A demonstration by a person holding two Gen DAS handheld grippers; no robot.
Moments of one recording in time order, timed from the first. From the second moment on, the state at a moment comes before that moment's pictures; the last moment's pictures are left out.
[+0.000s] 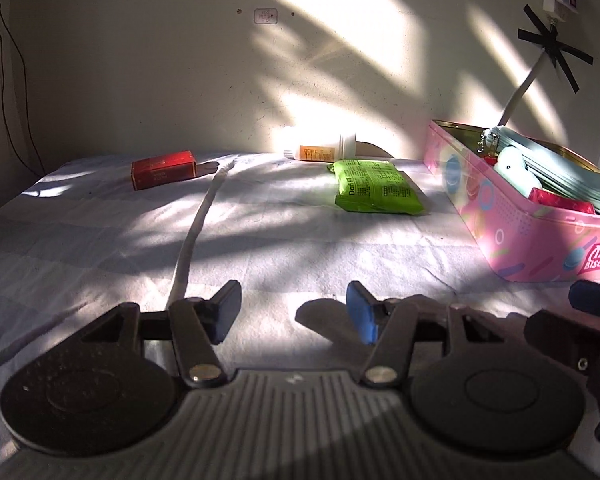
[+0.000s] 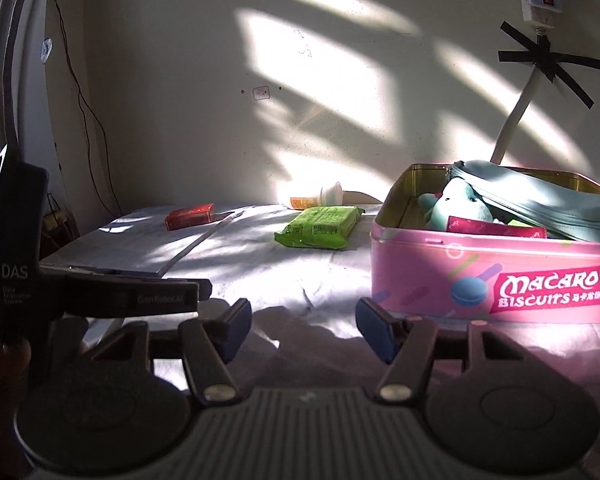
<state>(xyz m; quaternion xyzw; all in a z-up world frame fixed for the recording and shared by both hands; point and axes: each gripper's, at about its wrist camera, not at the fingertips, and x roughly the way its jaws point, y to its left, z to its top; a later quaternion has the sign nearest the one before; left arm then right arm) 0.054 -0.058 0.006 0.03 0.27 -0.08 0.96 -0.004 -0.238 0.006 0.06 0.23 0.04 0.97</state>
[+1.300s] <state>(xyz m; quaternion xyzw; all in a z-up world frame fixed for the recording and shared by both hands) 0.117 -0.011 -0.004 0.01 0.29 -0.06 0.95 0.060 -0.200 -0.012 0.09 0.26 0.08 0.96</state>
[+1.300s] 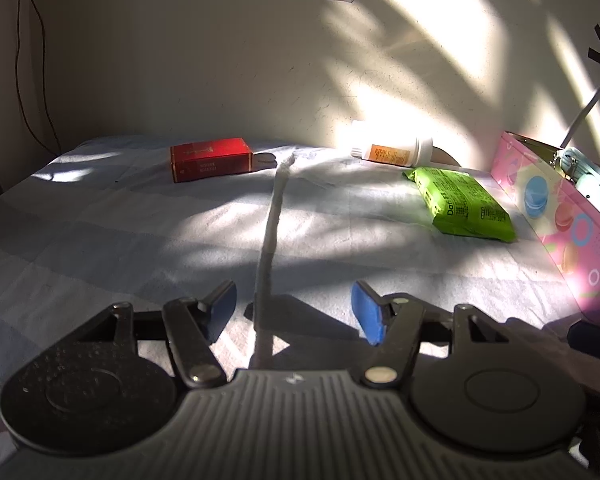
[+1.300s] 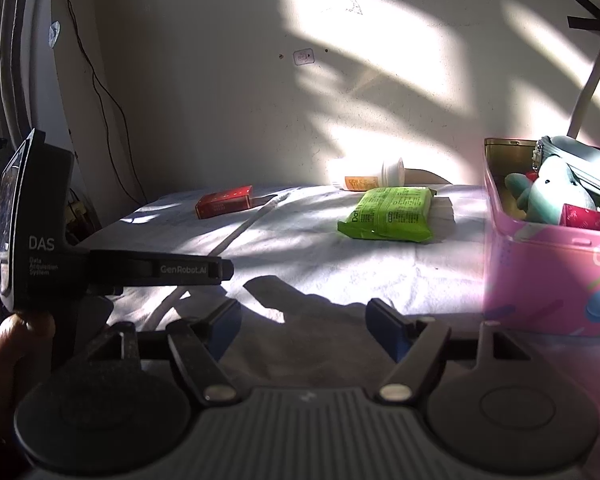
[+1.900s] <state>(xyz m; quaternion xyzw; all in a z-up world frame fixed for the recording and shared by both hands) 0.115 -0.006 -0.001 0.00 0.29 -0.06 0.96 0.059 -0.200 -0.013 0.08 0.25 0.07 0.96</state>
